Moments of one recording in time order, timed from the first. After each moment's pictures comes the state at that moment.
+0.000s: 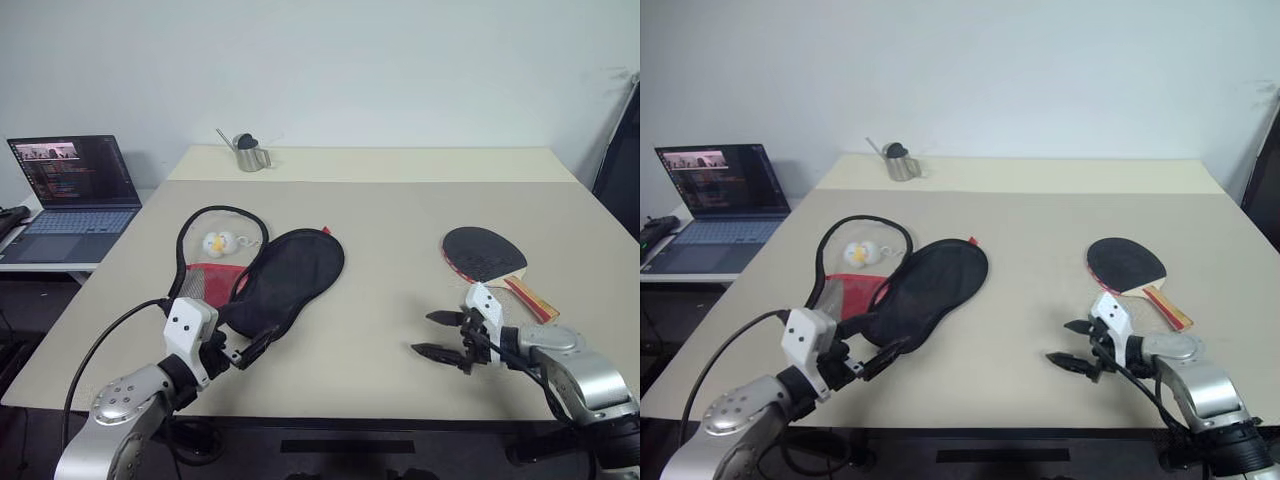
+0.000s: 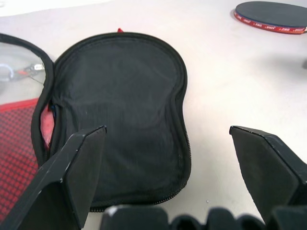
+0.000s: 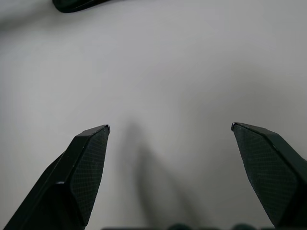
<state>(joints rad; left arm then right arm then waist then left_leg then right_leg) 0.13 0.54 0.22 -0.43 -0.44 0.43 -0.60 -0.25 -0.65 0.06 -0.11 0.34 0.56 0.98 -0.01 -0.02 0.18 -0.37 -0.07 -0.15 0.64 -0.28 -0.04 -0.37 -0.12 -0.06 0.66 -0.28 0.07</state>
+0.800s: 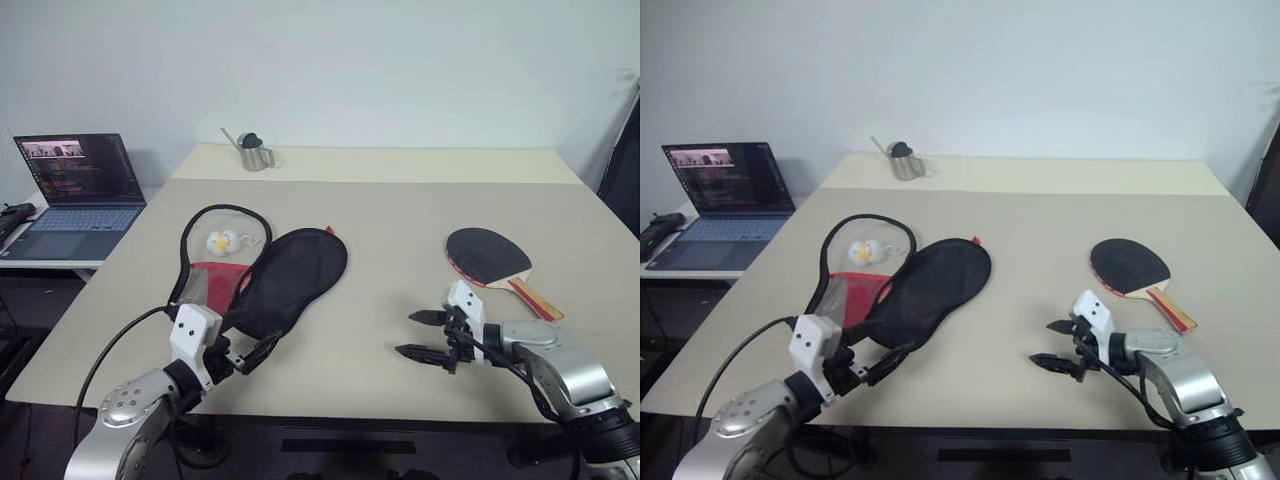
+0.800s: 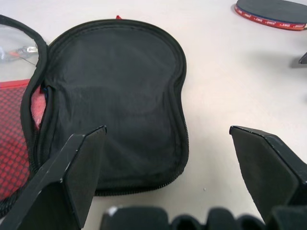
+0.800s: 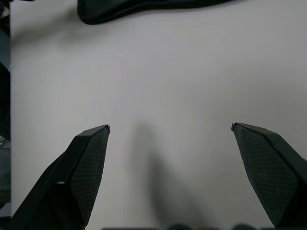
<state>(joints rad) 0.14 0.54 0.21 -0.40 -0.44 0.41 -0.64 -0.30 -0.59 0.12 -0.15 0.34 0.62 0.97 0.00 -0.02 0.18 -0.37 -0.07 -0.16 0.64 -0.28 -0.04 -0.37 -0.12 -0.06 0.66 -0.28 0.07</state>
